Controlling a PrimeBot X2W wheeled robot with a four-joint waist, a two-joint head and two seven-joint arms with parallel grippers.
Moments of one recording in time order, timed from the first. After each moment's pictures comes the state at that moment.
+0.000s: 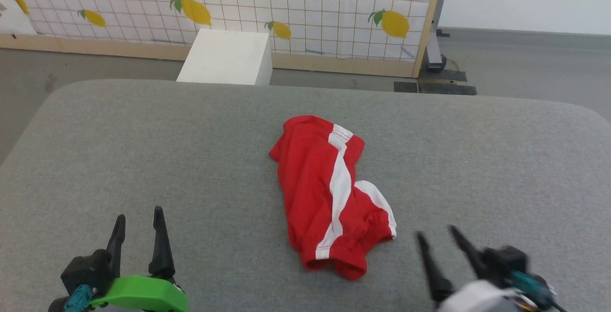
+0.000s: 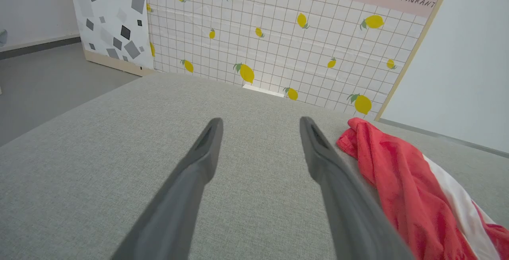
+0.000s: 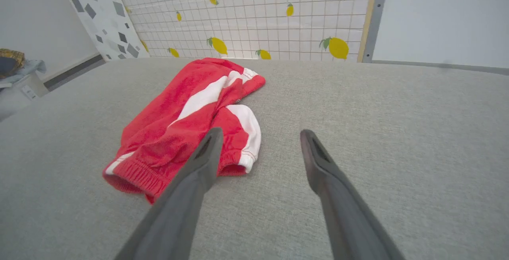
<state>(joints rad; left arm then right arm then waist) 0.08 0.28 -0.17 0.02 -0.50 0.19 -0.26 0.08 -0.05 0.11 0.19 0.17 0.13 -0.13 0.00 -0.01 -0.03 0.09</state>
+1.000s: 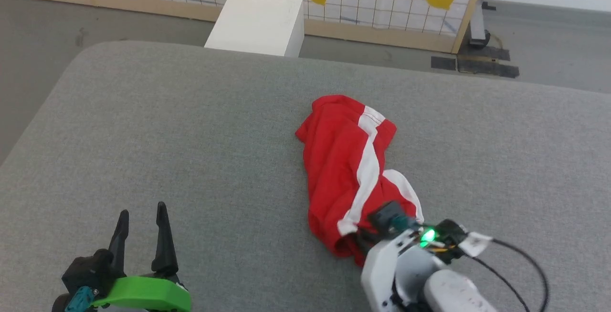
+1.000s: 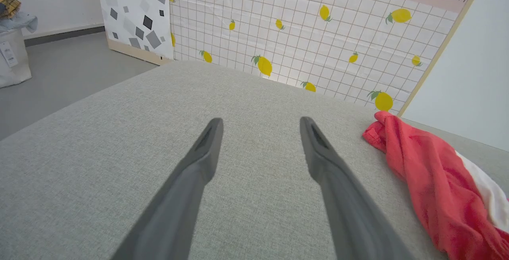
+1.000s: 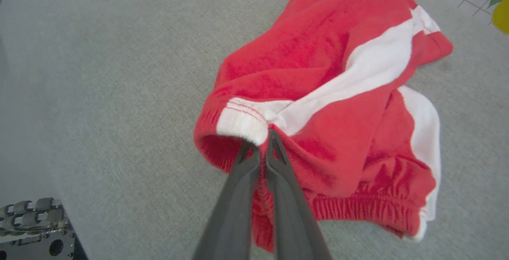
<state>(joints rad) 0.08 0.16 -0.04 0.03 -0.38 0.06 -0.26 -0.25 -0.05 0.47 0.39 0.12 0.13 0.27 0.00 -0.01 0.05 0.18</state>
